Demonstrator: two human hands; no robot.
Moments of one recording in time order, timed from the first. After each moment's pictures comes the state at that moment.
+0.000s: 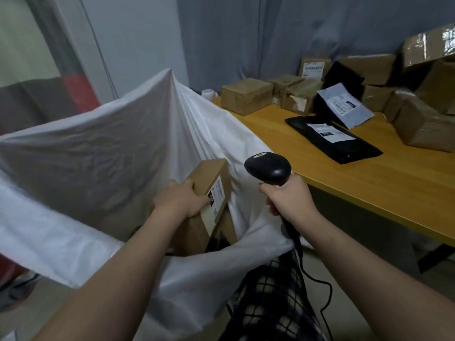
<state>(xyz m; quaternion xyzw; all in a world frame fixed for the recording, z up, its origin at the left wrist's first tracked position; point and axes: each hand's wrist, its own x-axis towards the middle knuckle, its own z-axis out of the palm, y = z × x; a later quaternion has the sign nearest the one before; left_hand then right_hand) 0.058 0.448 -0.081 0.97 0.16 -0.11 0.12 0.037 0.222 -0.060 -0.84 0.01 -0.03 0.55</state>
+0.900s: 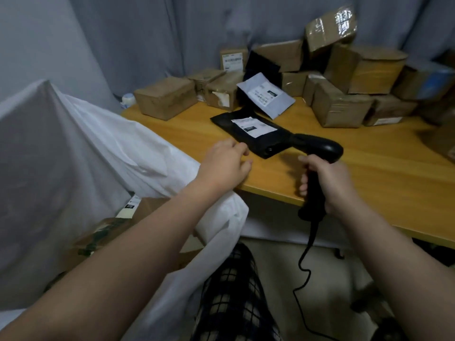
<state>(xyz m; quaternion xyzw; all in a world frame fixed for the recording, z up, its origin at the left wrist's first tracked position) 0.125 0.225 -0.037 0.94 -0.27 0.13 0.17 0.044 0.040 -0.038 -0.67 0.21 -0.12 0.70</state>
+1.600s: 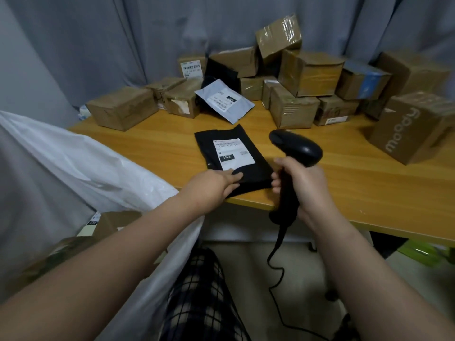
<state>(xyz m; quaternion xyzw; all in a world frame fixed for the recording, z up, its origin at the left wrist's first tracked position) 0.116 0.171 -0.058 0.92 -0.40 -0.01 0.04 0.007 0.014 -0.026 -0.60 0.21 -0.18 0.75</state>
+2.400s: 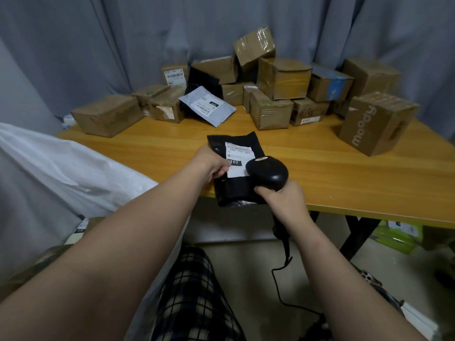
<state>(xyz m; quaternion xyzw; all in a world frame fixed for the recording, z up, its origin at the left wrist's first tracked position) 0.116 0.117 -0.023 0.81 0.00 -0.19 0.55 -0.011 0.000 -0.076 -0.80 0.23 -0.22 0.51</state>
